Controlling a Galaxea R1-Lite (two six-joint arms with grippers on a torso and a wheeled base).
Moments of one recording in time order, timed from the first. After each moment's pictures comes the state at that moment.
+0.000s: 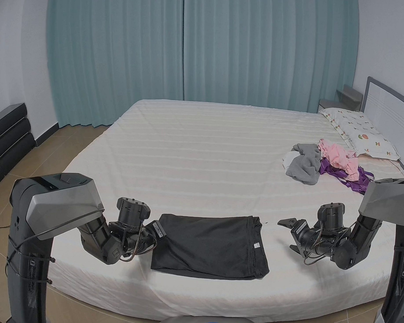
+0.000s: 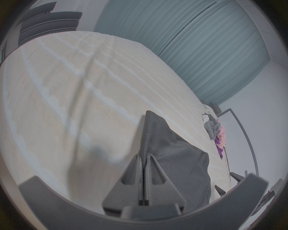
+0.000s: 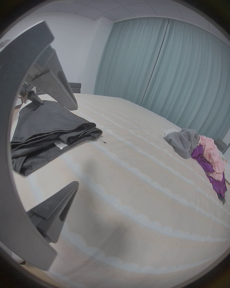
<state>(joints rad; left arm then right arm) -0.35 2.40 -0.90 -0.82 0.00 -0.84 0.21 2.29 -0.61 -1.07 0.15 1.08</state>
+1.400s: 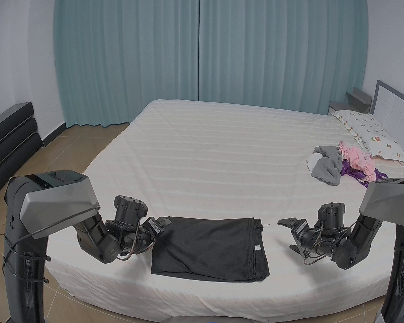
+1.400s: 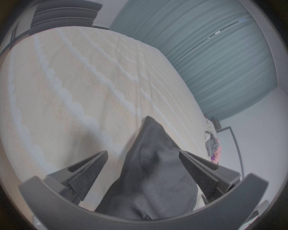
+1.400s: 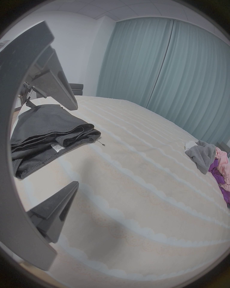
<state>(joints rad) -0.35 2.36 -0.88 -0.81 -0.01 -1.00 0.21 2.29 -0.61 -1.07 0.16 1.09</state>
